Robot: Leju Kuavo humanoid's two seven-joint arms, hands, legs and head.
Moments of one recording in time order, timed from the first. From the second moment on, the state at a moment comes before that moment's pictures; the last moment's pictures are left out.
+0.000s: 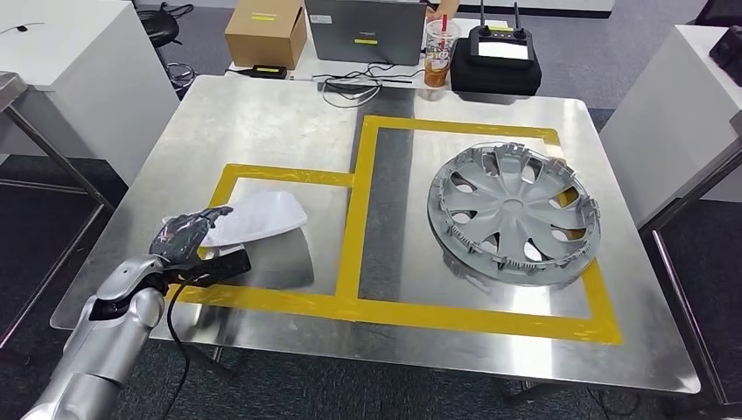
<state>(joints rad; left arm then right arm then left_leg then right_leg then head) -0.35 0.19 -0.04 -1.09 -1.29 -0.10 -0.20 -0.02 -0.20 -0.83 -0.17 1.46 0.35 -0.33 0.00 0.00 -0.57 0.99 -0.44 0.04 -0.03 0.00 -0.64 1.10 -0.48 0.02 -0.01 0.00</state>
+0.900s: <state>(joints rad) -0.19 0.02 0.16 -1.58 0.09 -0.47 -0.52 -0.01 -0.20 -0.82 -0.17 1.44 0.34 -0.34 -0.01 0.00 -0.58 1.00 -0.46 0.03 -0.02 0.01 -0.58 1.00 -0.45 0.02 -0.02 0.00</state>
